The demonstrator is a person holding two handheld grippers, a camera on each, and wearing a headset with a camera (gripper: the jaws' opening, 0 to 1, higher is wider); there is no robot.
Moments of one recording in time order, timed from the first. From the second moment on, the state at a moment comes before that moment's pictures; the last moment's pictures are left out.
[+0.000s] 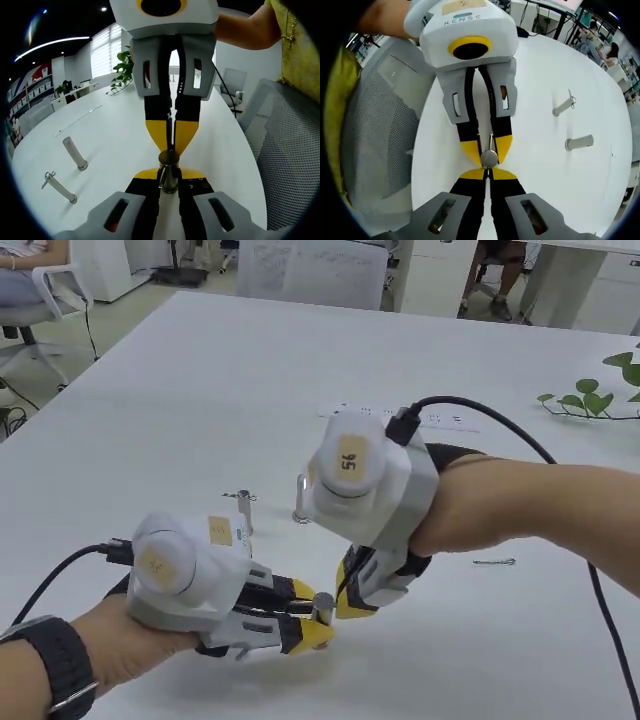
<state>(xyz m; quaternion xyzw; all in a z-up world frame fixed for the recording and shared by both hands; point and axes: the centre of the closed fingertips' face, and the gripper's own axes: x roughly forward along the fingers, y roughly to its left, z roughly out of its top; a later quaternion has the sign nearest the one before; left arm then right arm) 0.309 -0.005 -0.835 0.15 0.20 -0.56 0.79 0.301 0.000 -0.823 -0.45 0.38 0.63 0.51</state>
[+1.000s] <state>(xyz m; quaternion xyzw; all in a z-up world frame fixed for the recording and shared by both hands) 0.309 -0.005 -0.836 0.15 0.20 -0.56 0.79 0.299 -0.005 -0.826 -0.43 0.37 0.64 0.51</state>
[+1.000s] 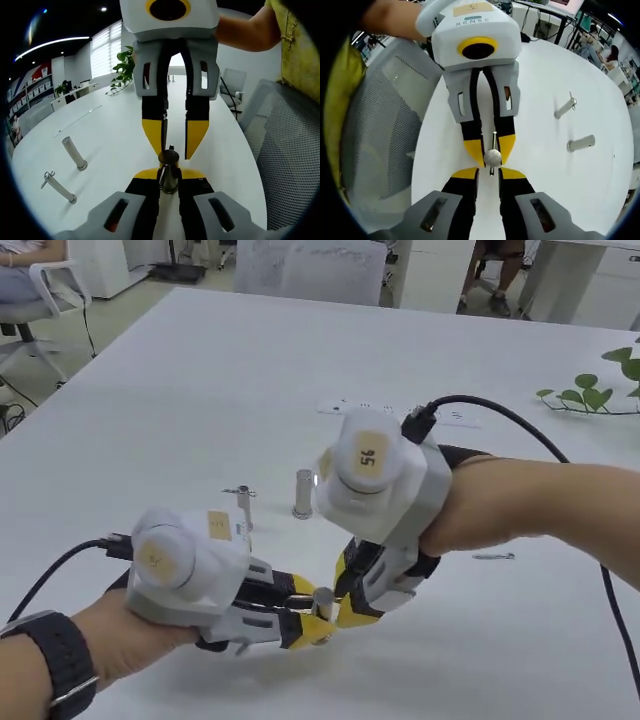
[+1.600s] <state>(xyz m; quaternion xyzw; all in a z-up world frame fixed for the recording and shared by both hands) 0.309 -0.004 -0.839 0.13 0.21 -0.56 0.79 0.298 0.010 -0.821 -0.39 0.34 0.66 0.54</state>
